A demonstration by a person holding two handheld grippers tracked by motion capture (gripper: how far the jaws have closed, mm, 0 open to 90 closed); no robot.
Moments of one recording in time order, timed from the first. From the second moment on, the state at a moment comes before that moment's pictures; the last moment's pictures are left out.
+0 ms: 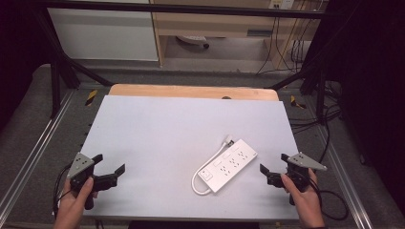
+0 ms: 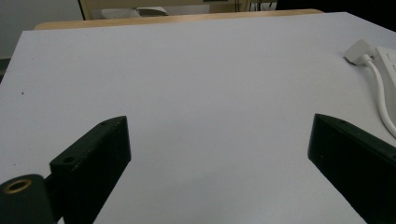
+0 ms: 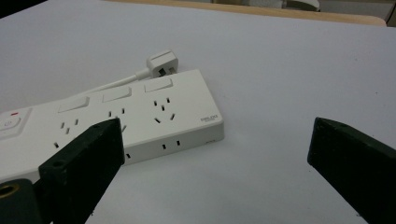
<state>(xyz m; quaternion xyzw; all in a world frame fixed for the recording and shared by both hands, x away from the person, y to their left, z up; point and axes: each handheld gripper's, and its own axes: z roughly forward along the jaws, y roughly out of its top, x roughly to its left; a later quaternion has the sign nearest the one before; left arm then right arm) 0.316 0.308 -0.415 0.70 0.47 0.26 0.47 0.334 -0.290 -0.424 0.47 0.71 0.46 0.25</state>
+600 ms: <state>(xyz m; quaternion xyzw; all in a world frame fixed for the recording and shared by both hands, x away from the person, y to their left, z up) 0.317 0.307 -0.415 0.70 0.46 0.26 0.47 0.347 -0.283 -0.447 0.47 0.74 0.43 0.23</state>
